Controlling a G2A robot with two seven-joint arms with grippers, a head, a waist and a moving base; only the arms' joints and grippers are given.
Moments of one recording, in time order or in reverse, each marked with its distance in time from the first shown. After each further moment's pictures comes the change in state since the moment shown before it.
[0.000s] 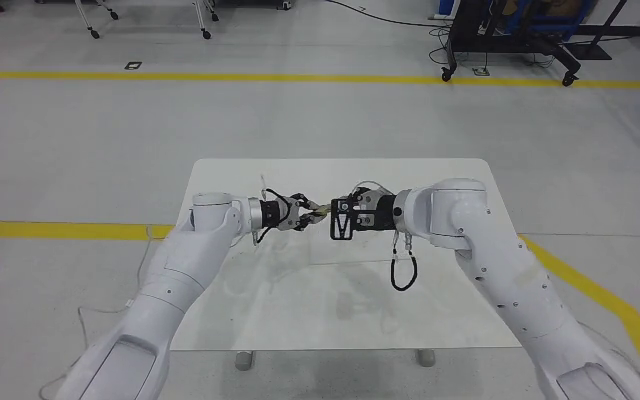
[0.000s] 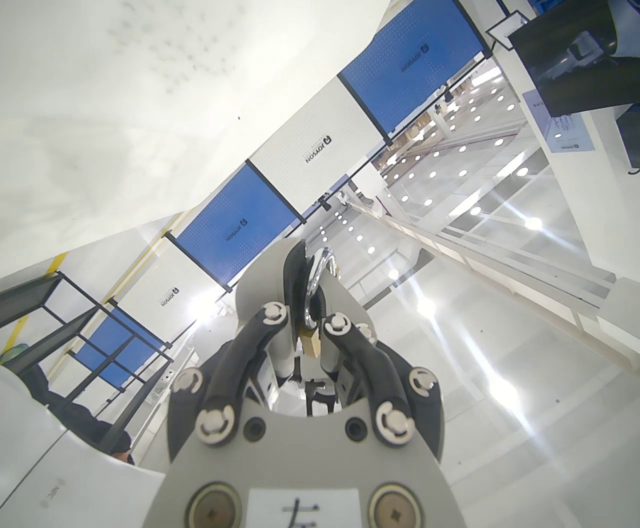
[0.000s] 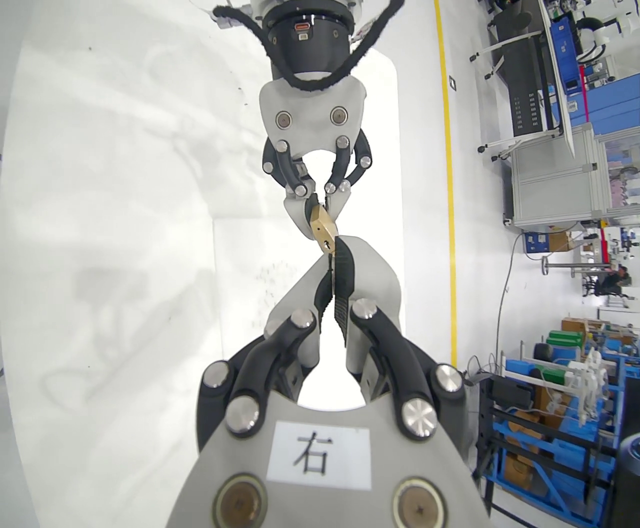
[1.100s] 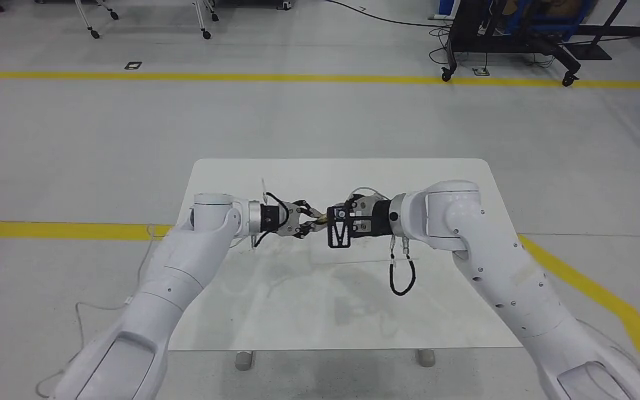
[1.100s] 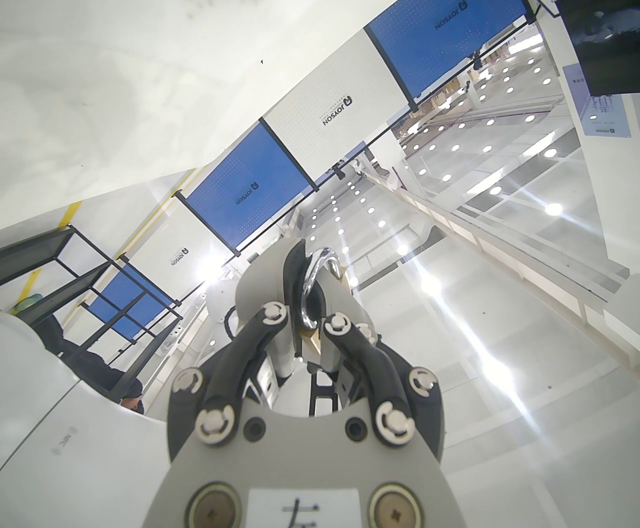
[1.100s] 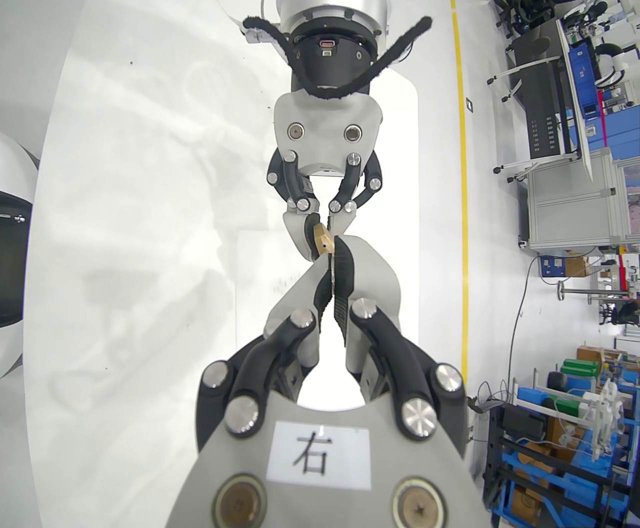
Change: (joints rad) left arm -0.022 0.009 0.044 0.025 0.020 0.030 -0.120; right arm 0.022 0.007 -0.055 0.015 -0.009 0.001 -0.036
